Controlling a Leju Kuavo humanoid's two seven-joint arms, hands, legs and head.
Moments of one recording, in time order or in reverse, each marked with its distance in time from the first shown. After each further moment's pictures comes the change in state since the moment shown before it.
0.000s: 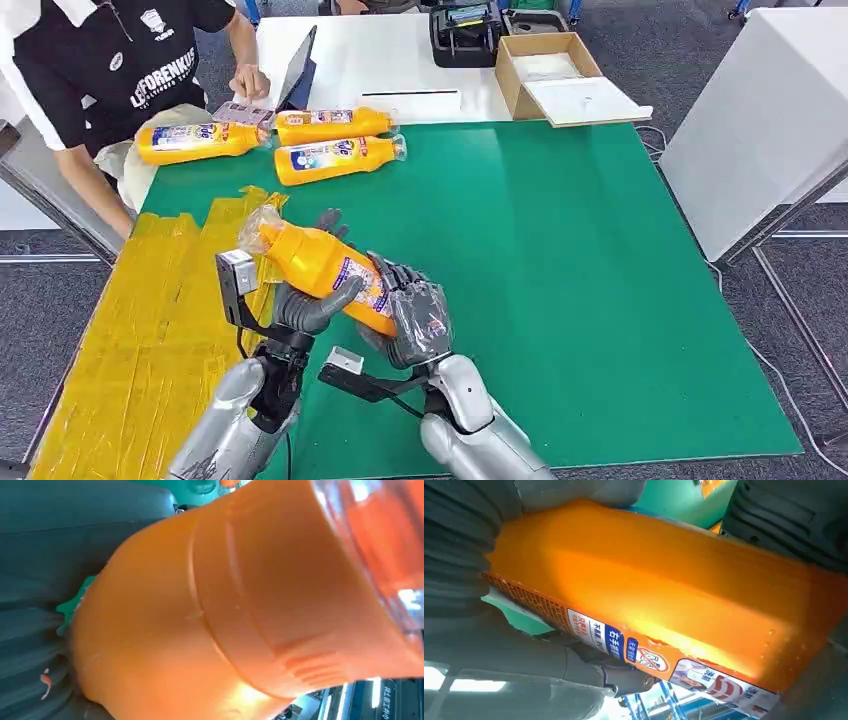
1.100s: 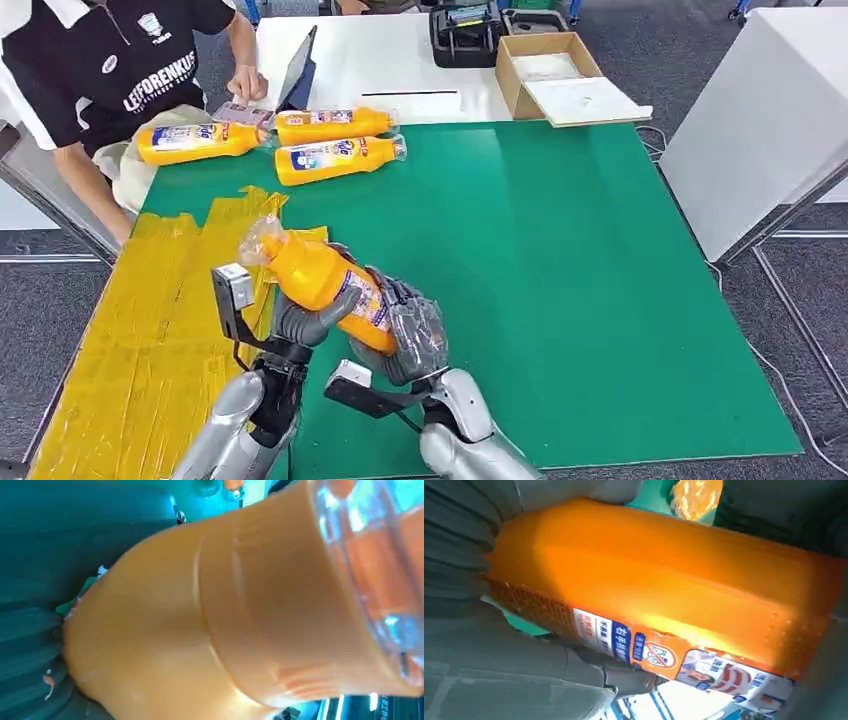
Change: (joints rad) left arm 0.059 -0.004 0.016 -0.053 -0.029 0.026 -0.050; right arm 0.038 -0.019 0.042 0.003 -0.305 -0.041 -0.171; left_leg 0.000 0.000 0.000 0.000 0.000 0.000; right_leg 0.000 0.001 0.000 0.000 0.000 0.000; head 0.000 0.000
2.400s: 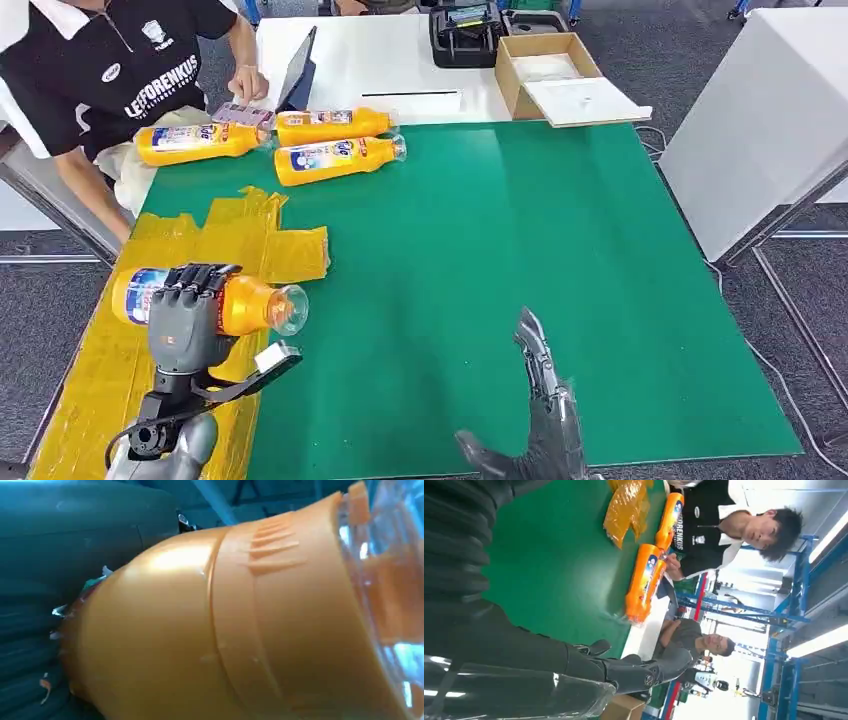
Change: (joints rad) left arm 0.151 0.105 0.339 -0.069 -1.767 0.785 0.083; right arm 0.578 -0.388 -0.201 -1.006 -0.571 0.300 -0.215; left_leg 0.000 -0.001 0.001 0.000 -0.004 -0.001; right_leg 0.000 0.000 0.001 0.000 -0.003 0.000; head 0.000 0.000
